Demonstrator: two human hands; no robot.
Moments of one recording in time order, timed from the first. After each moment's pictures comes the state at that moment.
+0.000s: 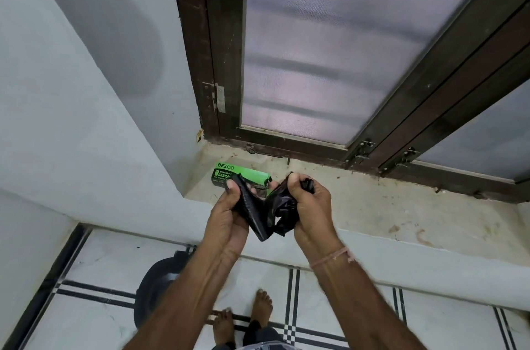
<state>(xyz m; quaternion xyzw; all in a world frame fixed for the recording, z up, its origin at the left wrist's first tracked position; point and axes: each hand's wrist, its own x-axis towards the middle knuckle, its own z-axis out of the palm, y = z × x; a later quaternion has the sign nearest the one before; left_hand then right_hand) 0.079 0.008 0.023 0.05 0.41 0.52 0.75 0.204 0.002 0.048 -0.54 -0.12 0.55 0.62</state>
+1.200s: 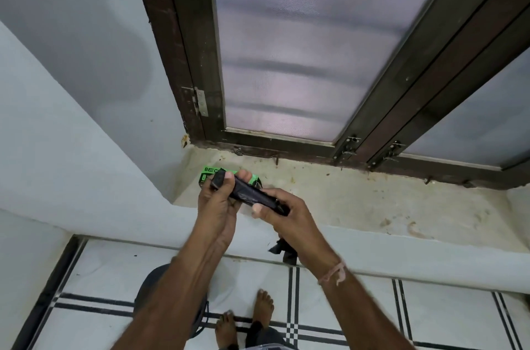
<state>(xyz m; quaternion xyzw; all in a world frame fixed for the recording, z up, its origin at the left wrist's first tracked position) 0.086 0.034 0.025 0.12 0.44 0.55 0.70 0.232 -0.022 0.028 -0.57 -0.45 0.53 0.44</state>
